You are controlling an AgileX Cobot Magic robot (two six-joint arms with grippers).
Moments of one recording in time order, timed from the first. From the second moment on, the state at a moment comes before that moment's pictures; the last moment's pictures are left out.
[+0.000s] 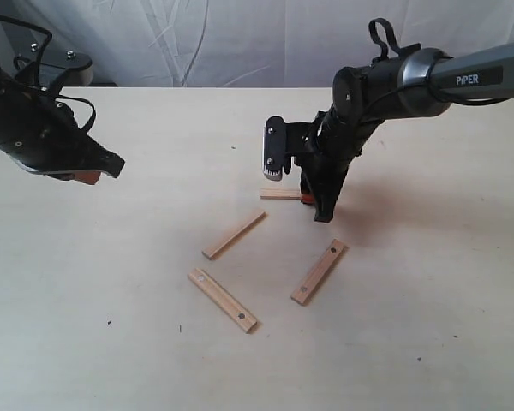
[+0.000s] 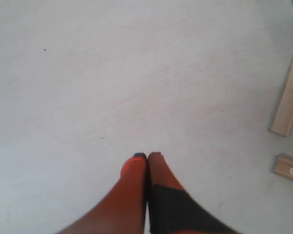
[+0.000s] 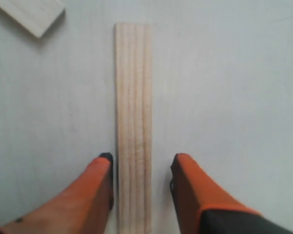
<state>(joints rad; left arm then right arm) -0.09 1.59 -1.03 -0.19 0.67 0.27 0.45 2.20 -1.47 0.13 0.58 -1.21</state>
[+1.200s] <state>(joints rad) -0.09 1.59 -1.03 -0.42 0.63 0.38 0.64 1.99 -1.18 -0.06 0.82 1.11</state>
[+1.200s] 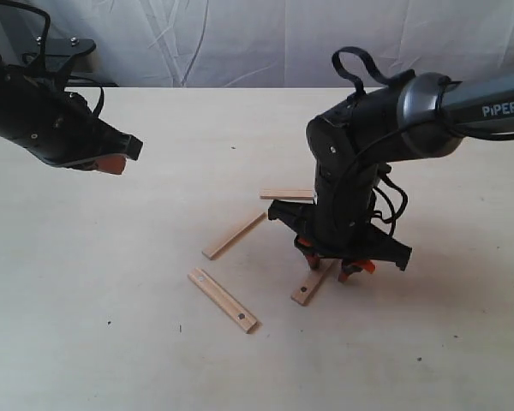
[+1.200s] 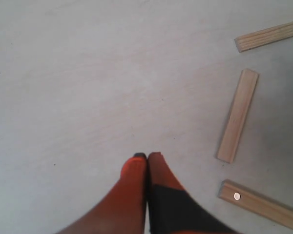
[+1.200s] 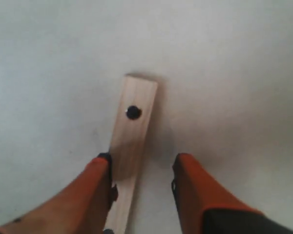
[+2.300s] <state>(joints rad) -0.09 1.59 -1.03 -0.46 0.62 0.38 0.49 2.00 -1.30 -0.01 0.77 0.66</state>
